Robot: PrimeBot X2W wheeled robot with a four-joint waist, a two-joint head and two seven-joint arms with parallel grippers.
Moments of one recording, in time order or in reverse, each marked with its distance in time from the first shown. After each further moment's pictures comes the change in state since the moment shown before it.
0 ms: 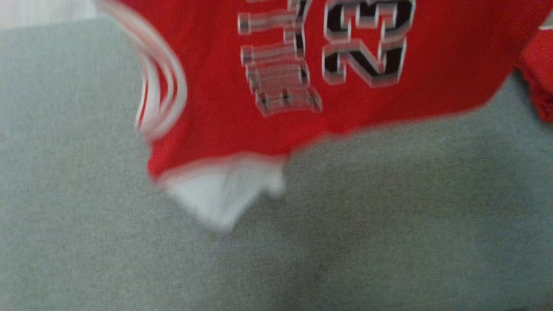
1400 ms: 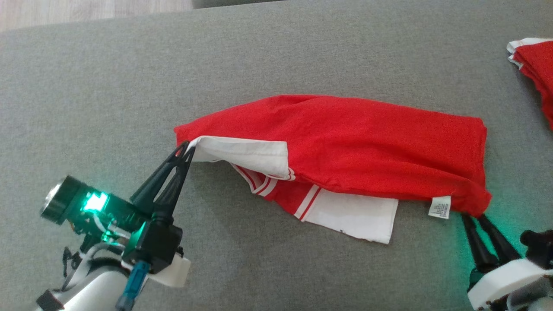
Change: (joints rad) left arm 1.069 -0.075 -0.045 -0.419 -0.058 0.450 0.114; right arm 0.985 0.300 -0.119 0.078 -0.143 0.000 -0.169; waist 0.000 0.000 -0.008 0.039
